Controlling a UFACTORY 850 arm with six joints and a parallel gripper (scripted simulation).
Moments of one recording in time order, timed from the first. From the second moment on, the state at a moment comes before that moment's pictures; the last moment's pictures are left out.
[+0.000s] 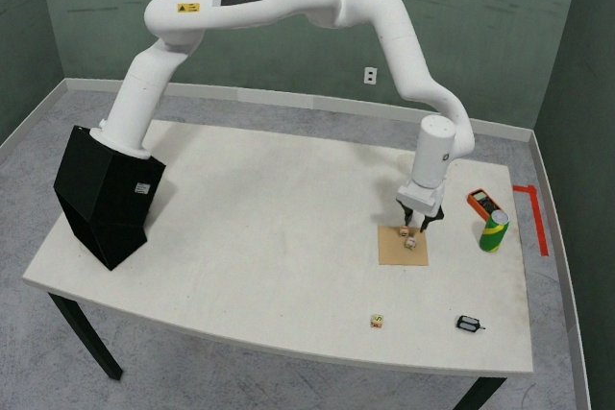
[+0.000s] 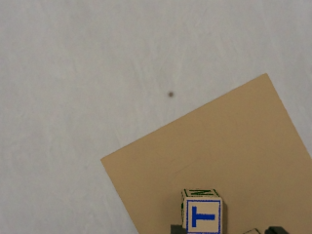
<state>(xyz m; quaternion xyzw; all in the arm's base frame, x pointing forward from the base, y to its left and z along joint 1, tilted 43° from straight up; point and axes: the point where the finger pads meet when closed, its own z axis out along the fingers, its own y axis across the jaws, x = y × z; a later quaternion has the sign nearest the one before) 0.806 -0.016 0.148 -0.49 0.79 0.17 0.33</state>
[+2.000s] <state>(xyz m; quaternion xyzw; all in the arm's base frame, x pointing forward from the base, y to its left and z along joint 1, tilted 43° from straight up) 0.825 0.014 0.112 -0.49 0.79 0.17 0.33</state>
